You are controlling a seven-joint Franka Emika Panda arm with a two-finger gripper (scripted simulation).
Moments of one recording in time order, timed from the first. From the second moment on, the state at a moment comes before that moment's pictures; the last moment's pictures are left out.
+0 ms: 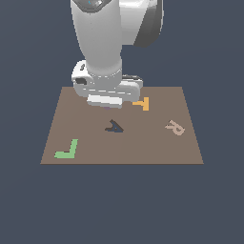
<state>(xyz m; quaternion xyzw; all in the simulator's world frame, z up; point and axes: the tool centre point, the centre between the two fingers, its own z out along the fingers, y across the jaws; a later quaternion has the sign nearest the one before) -0.060 -0.044 0.039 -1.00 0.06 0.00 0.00</state>
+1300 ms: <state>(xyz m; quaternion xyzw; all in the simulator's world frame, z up) -0.093 -0.081 0.030 -1.00 0.06 0.00 0.00</state>
